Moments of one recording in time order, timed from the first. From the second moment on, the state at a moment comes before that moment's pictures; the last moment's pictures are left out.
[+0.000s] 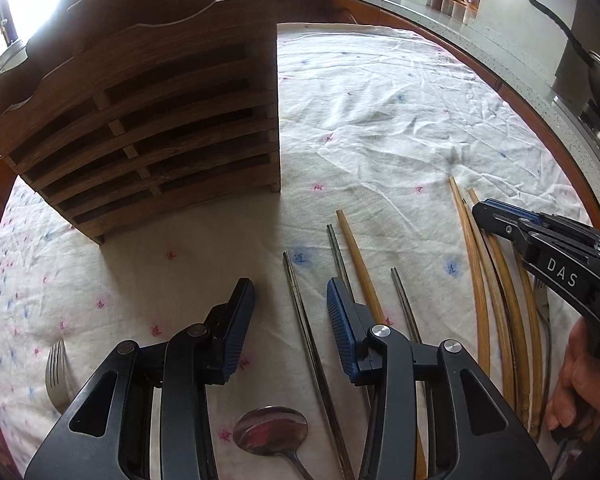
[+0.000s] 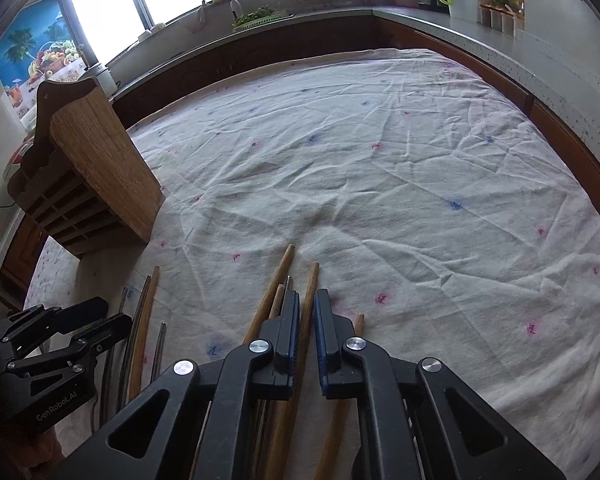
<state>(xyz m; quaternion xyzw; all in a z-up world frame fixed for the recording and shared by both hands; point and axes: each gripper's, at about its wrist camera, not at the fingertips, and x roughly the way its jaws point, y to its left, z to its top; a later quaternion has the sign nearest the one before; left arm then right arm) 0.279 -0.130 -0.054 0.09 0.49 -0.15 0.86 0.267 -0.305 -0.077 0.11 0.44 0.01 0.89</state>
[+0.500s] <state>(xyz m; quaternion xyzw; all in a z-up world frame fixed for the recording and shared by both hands) 0.259 -0.107 -0.021 0.02 0.46 -0.20 0.86 0.238 -0.304 -0.045 0.17 0.40 0.06 0.90</state>
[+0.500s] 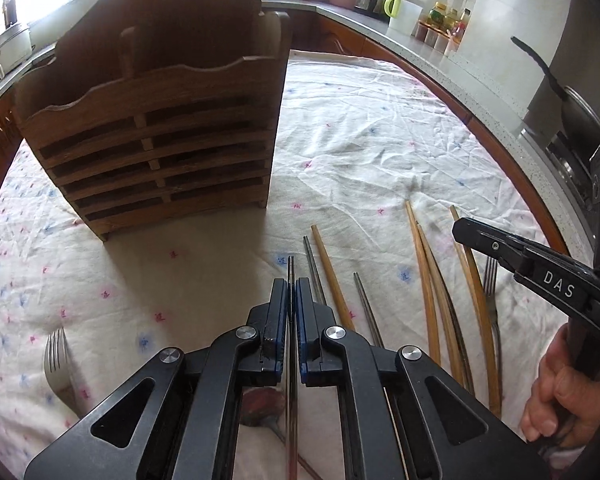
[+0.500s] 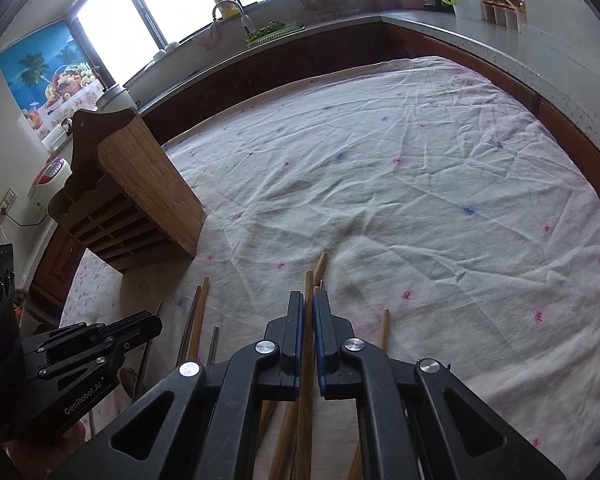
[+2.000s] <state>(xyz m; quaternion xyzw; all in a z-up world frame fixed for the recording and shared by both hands) 0.178 0.016 0.139 -0.09 0.26 -0.20 0.94 0.173 -0.257 0.123 0.15 0.22 0.13 0.96</state>
